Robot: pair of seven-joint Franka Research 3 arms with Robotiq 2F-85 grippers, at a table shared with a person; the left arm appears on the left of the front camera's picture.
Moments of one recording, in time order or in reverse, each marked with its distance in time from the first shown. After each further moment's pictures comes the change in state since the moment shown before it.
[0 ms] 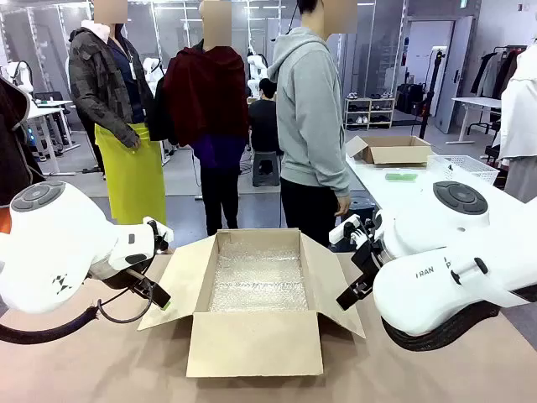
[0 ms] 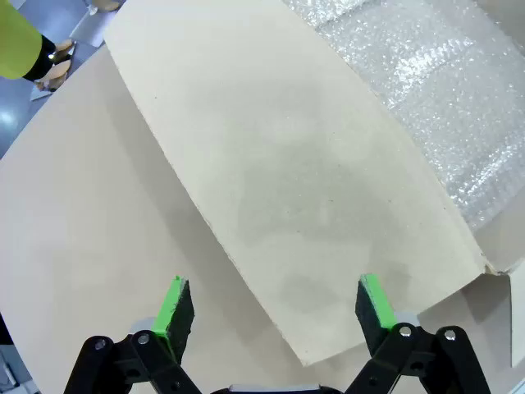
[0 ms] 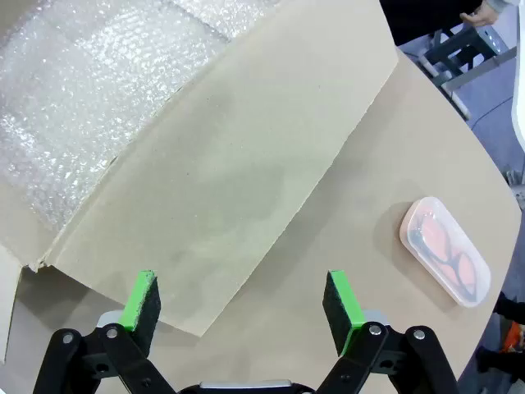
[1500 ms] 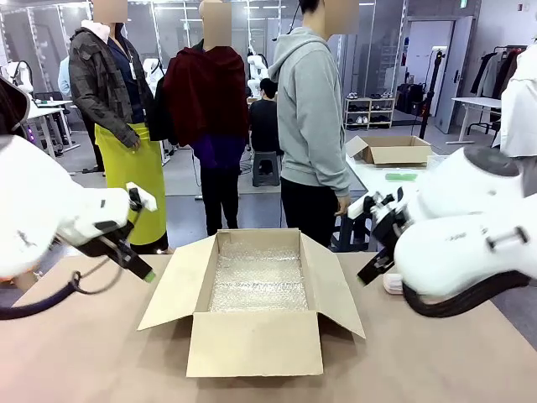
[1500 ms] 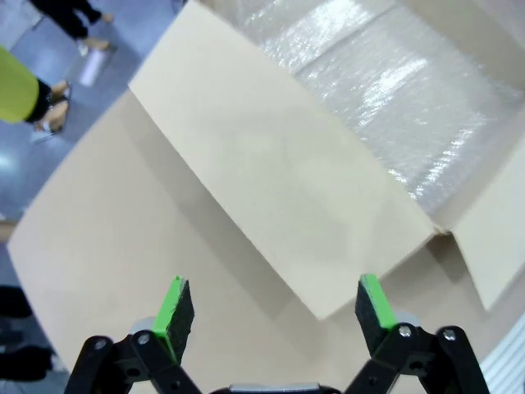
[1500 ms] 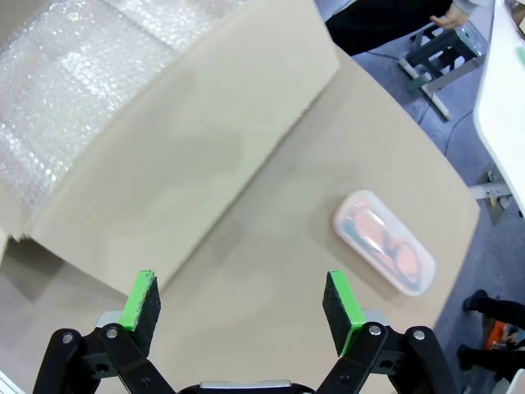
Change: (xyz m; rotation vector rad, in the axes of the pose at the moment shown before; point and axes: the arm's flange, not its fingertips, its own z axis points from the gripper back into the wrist) left arm 0.016 0.027 0.081 -0.055 -0.078 -0.105; right arm 0.012 -0.048 0.050 -0.035 -0.004 0.018
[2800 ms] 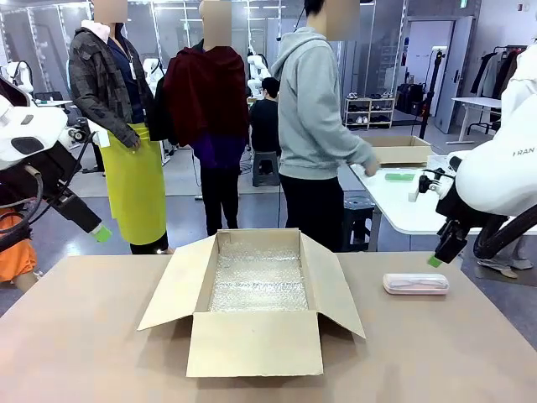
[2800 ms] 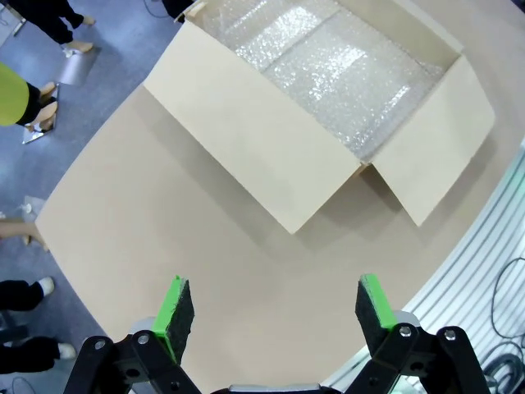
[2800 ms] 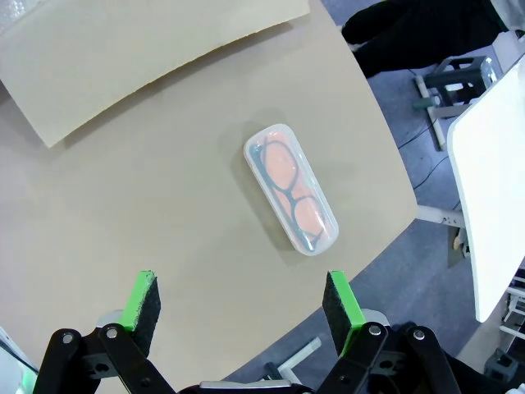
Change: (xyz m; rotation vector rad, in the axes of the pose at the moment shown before) left arm 0.015 0.006 0.139 -0.067 0.054 -0.032; right arm -0.017 -0.123 0.039 0.069 0.133 0.350
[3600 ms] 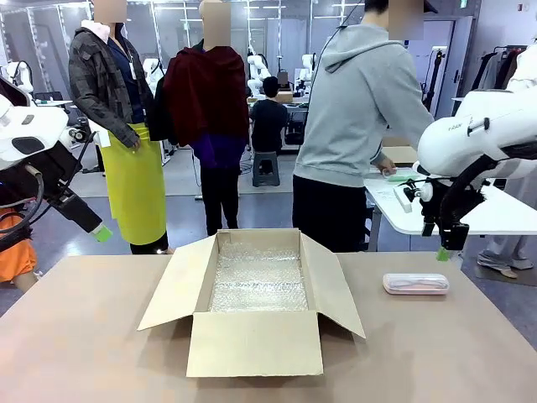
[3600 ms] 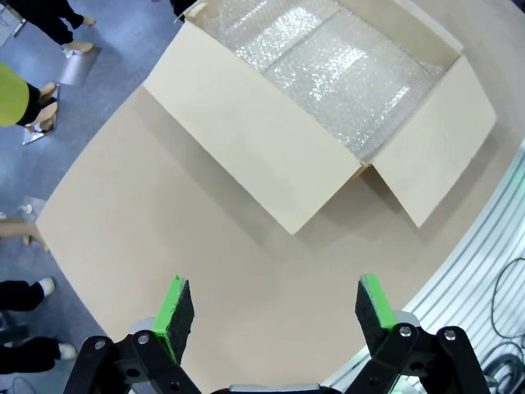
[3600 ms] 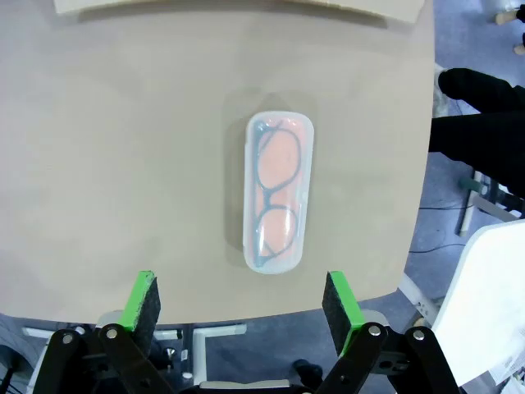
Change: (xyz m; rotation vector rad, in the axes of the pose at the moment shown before) left arm 0.000 0.000 0.000 0.001 -0.001 -0.001; right arm 0.030 -0.094 -0.064 0.256 0.162 0.495
